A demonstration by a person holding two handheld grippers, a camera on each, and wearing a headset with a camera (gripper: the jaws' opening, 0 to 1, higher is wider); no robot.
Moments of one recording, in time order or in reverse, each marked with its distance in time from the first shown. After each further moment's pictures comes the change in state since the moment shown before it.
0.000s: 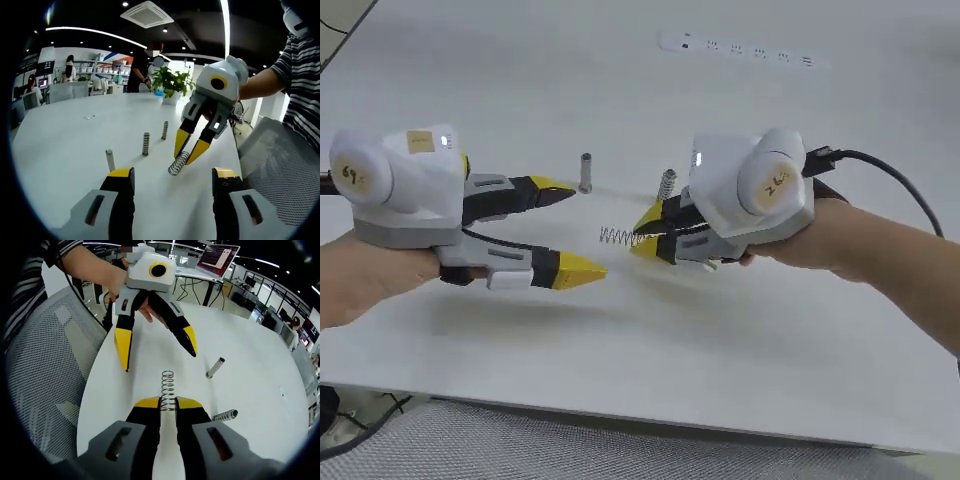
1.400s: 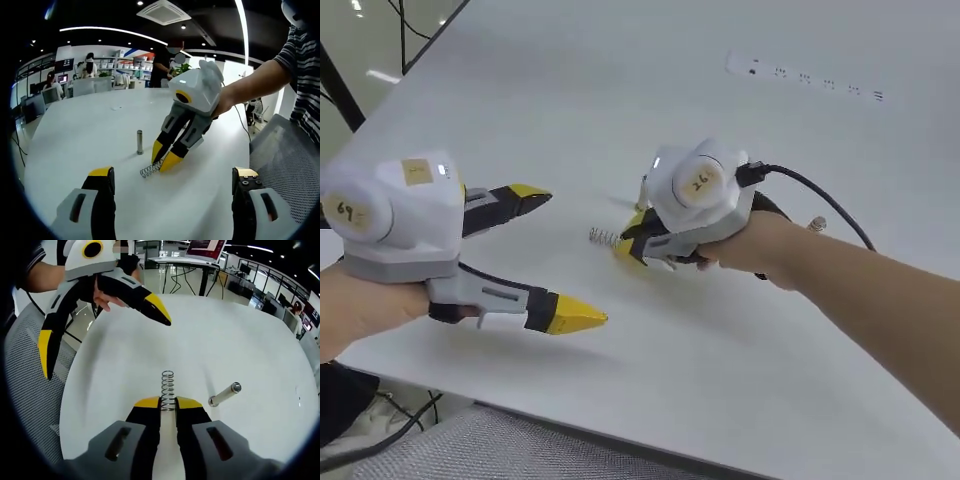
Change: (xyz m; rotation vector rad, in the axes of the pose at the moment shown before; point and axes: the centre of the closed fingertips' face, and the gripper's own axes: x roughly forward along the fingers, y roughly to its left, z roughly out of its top) left arm -0.062 0.016 -0.020 -0.034 0.038 0.213; right arm 0.085 -0.026 0.024 0.107 0.034 0.023
